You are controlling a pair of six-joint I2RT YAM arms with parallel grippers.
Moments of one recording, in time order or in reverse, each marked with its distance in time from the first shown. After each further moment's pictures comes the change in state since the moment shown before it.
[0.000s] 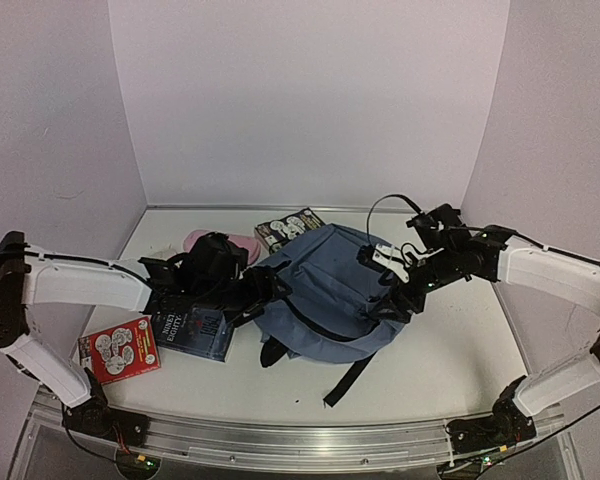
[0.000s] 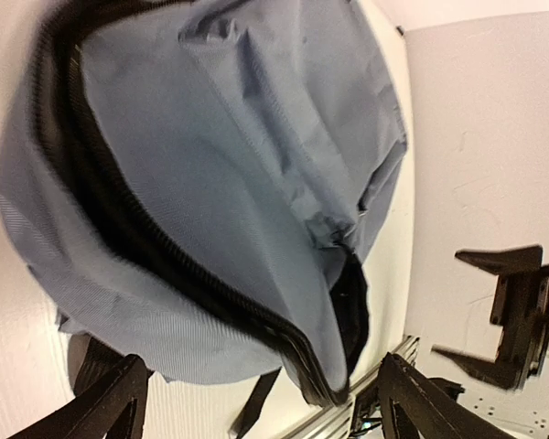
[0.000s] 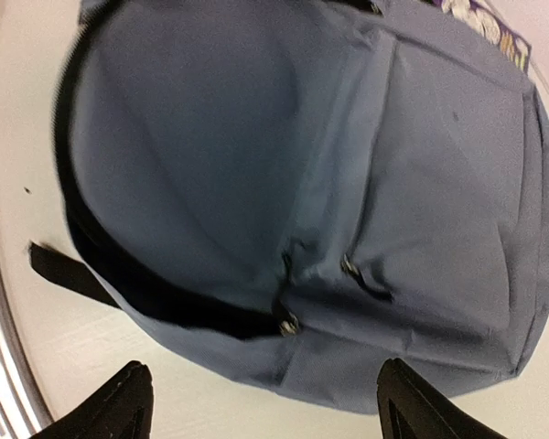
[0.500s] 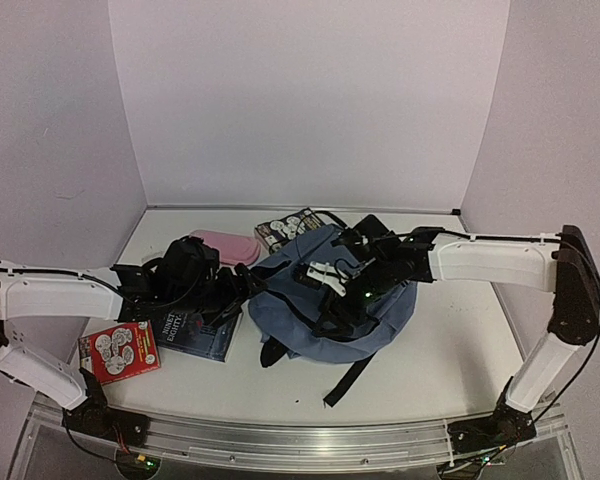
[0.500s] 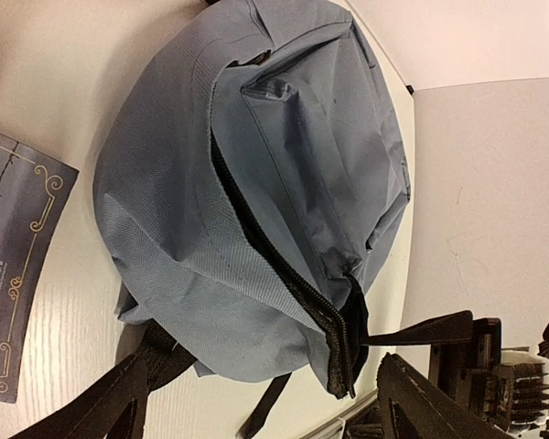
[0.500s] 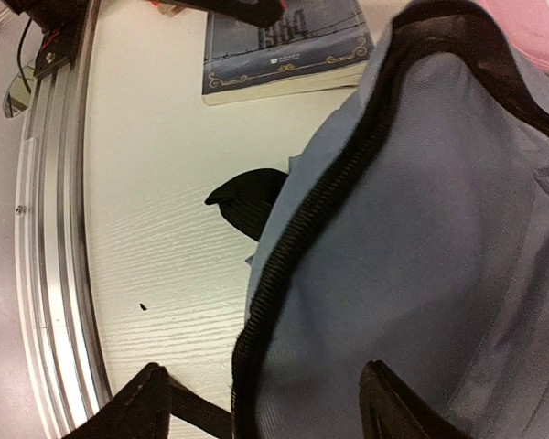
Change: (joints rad) left arm 0.018 -0.194 -0.123 -0.045 -0.118 -0.085; right arm 0.235 0.339 0.228 0.065 -0.113 0.191
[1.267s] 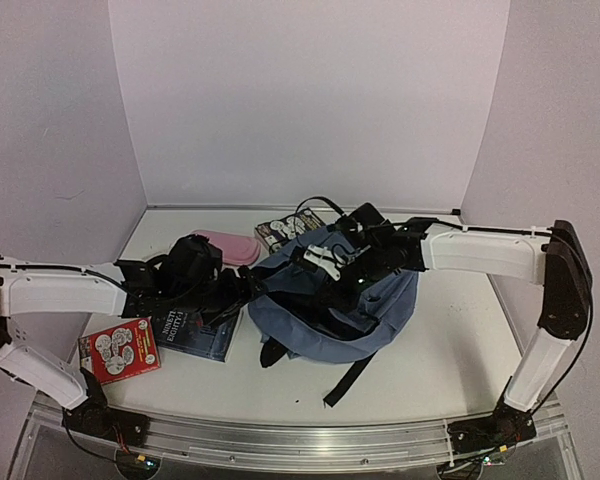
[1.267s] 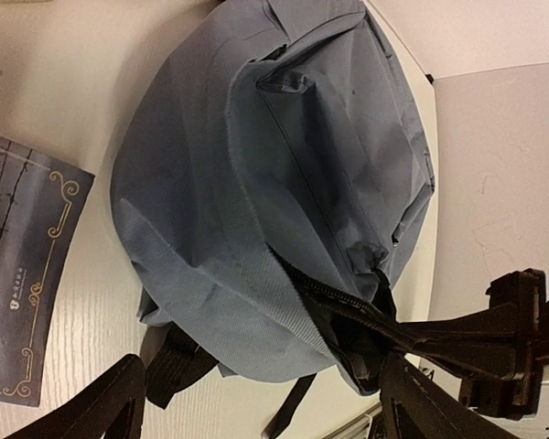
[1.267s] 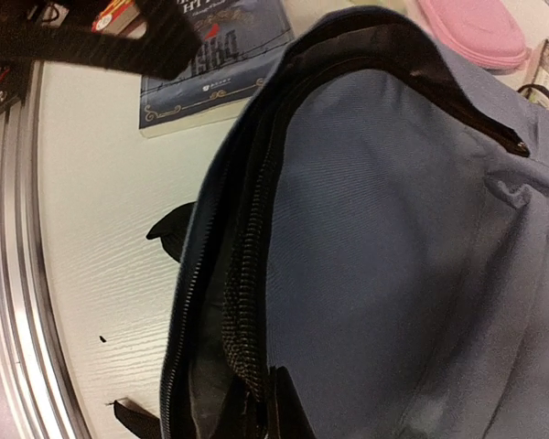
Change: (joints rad) left arm -0.001 0.021 0.029 -0.066 -0.007 0.058; right arm -0.021 0.072 0.094 0.014 0.075 0.040
